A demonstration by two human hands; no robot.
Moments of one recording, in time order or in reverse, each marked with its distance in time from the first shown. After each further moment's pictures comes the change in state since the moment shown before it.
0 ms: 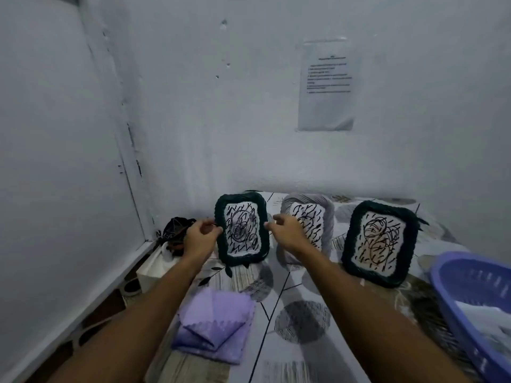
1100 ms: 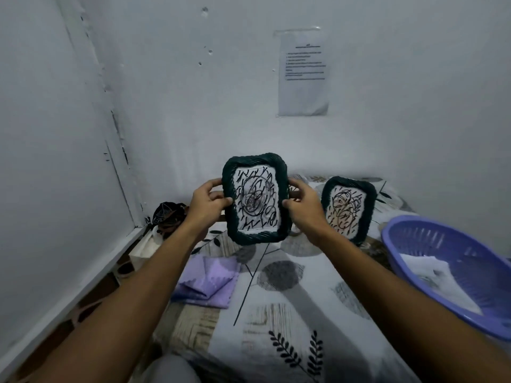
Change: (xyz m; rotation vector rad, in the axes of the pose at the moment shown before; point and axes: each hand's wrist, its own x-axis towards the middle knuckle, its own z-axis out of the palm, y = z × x) left_hand -0.084 0.081 0.001 -0.230 -0.268 0.075; right_hand -0.101 -0.026 -0.068 0.252 0.171 -0.084
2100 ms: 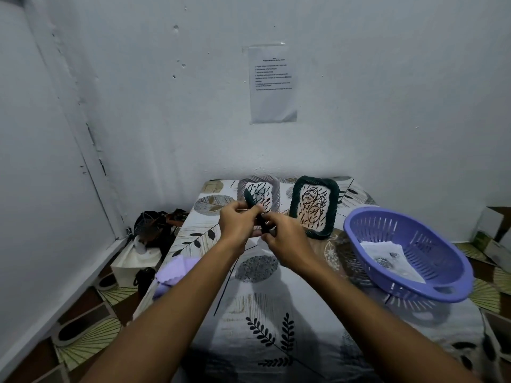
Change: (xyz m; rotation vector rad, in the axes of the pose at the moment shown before) left_hand -0.067 0.009 0.109 -0.156 0.060 -0.113; right_hand -0.076 0.018 -0.023 -0.584 0.003 -0.293
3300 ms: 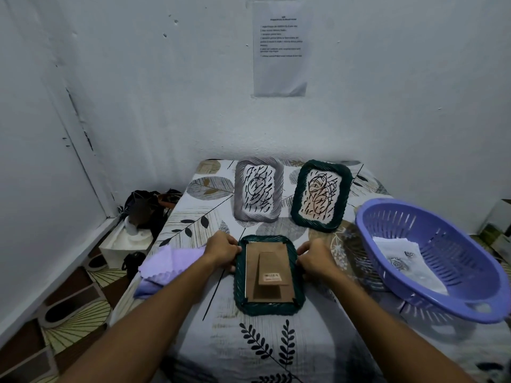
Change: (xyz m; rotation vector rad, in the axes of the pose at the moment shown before) left_hand 0.061 -0.106 -0.043 0.696 -0.166 -0.235; right_hand 0.004 0.125 0.032 0.042 -0.207 0.700
